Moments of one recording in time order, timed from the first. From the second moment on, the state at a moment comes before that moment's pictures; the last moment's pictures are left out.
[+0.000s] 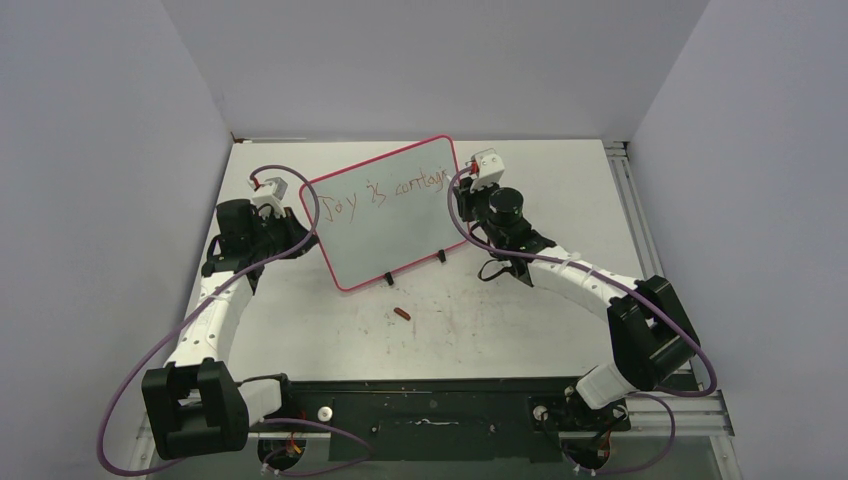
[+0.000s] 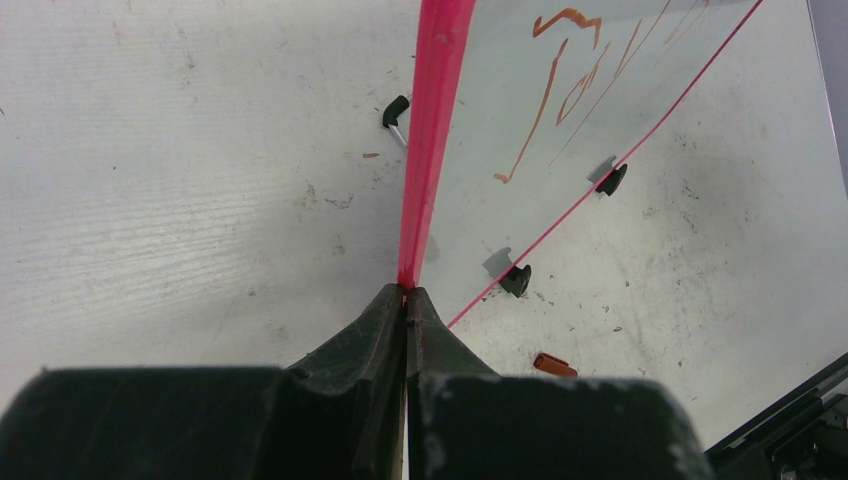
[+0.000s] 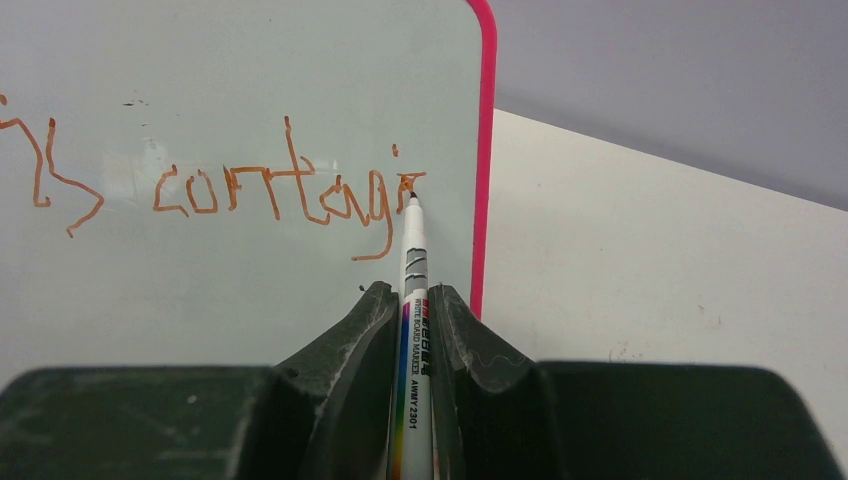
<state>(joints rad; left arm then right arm) 0.10 1.17 0.81 -0.25 0.53 -0.20 0.57 1.52 0.93 0.47 0.14 0.02</state>
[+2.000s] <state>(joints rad) 0.10 1.17 0.81 -0.26 0.53 -0.20 0.60 1.50 0.92 0.52 0.21 0.01</state>
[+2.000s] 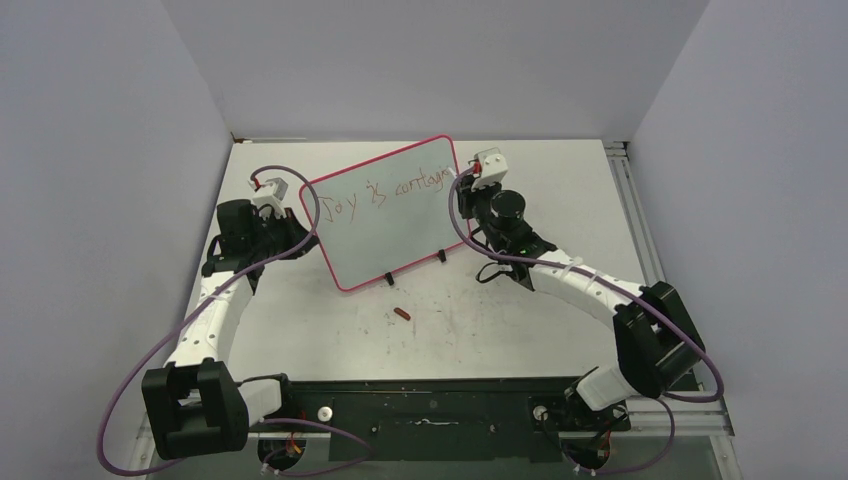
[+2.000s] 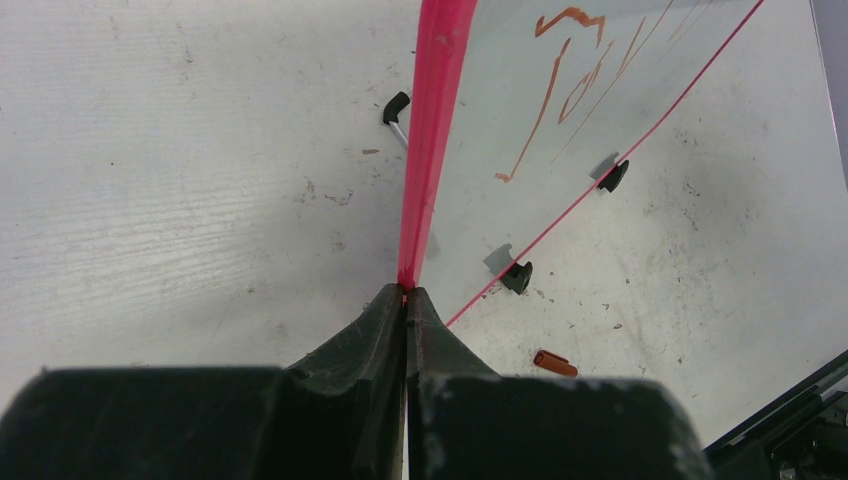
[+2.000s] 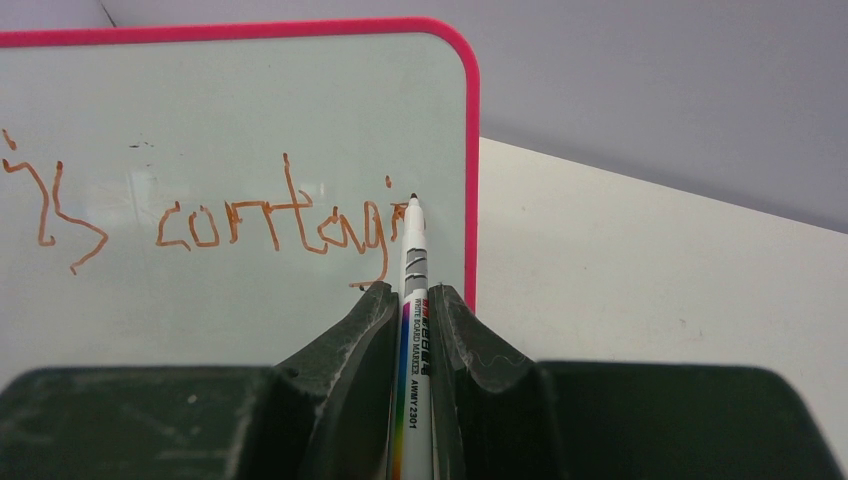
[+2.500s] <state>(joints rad) 0.10 1.17 0.81 -0.26 0.53 -0.20 0.60 1.49 0.92 0.53 0.23 0.00</state>
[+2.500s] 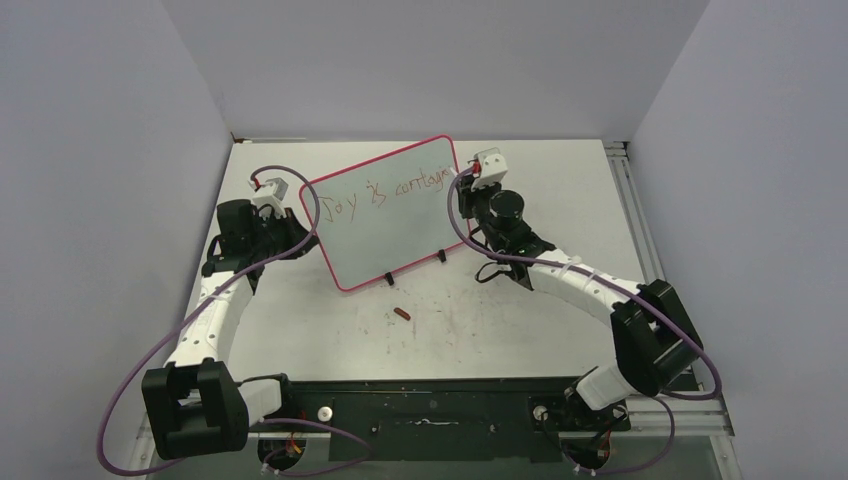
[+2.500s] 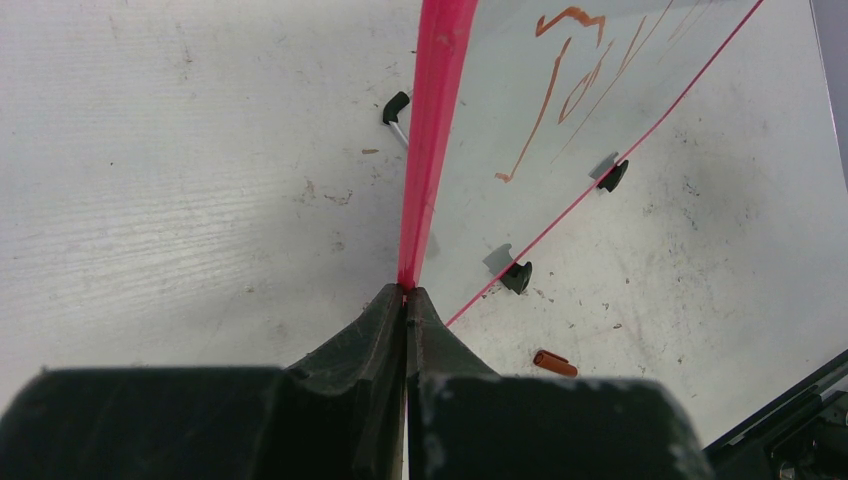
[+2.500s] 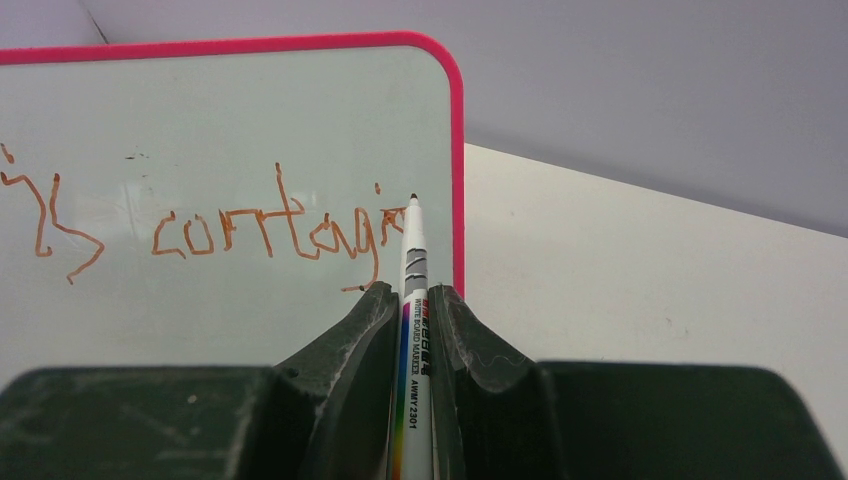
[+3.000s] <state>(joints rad) 0.10 1.17 0.81 -0.26 0.53 -0.20 0.60 1.54 0.92 0.53 0.23 0.00</state>
